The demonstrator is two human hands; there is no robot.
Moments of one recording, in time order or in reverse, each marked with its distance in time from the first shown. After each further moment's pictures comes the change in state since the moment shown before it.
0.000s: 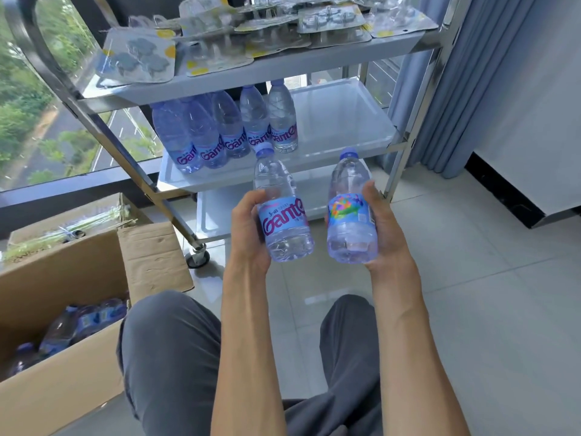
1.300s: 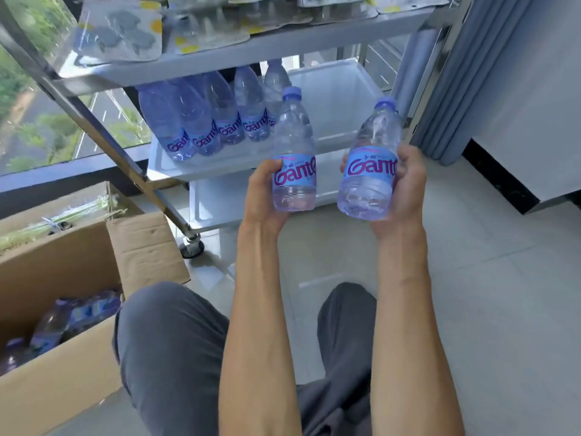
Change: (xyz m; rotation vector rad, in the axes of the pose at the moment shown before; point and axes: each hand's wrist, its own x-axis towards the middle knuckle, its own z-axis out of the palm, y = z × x) left_hand 0.055 -0.001 0.005 -0.022 -0.103 -0.027; right_hand 0.018 -0.029 0.016 0.024 0.242 -0.397
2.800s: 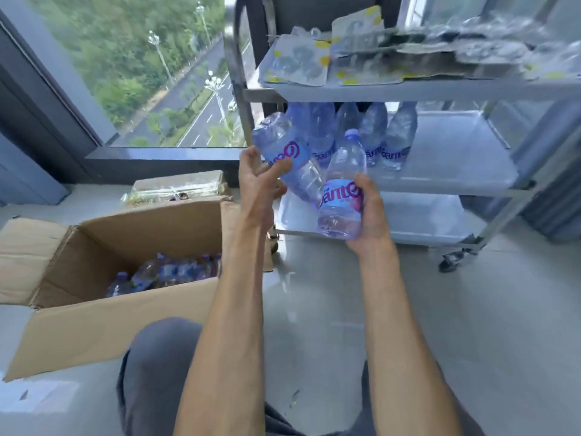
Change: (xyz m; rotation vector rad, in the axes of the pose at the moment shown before) left_hand -0.088 0.125 -0.113 0.332 0.450 0.603; right_hand 0.016 0.148 0.116 -0.122 -0.315 0.229
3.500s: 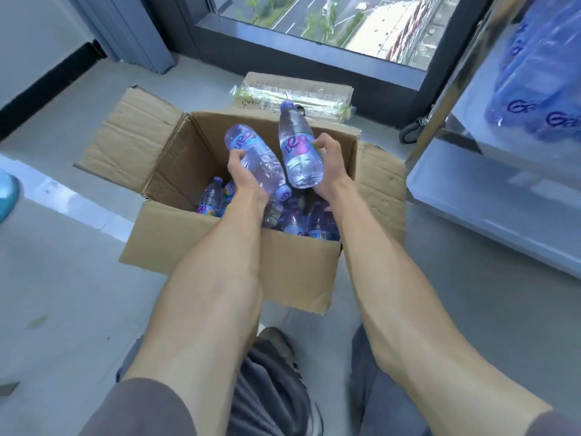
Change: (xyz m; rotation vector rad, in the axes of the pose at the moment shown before) left_hand 0.054 -0.055 -0.341 -0.563 0.798 -0.347; right_hand 0.165 0.327 0.183 -0.146 -0.237 0.632
